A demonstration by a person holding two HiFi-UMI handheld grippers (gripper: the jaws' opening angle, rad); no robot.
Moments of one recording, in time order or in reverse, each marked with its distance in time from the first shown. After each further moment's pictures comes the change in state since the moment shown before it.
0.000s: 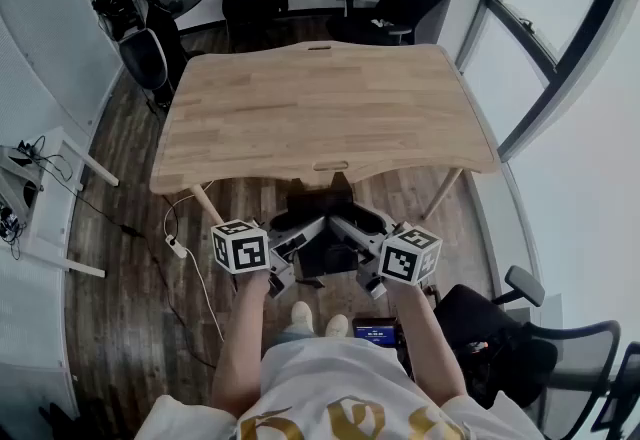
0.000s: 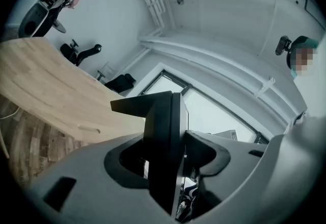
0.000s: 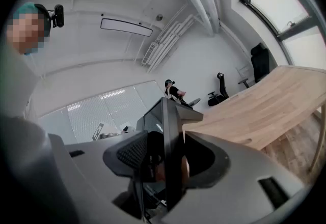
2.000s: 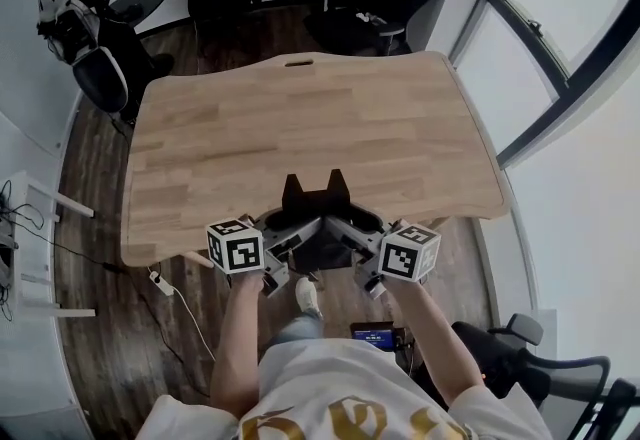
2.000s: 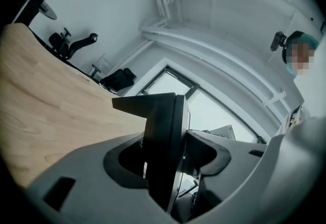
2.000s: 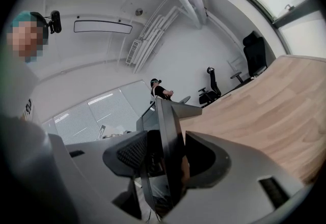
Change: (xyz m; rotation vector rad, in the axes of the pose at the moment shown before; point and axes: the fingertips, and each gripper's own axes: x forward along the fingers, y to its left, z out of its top) left arm 0.134 0.192 0.138 -0.010 0.077 -0.072; right arm 0.152 -0.198 0.098 0.097 0.032 -0.059
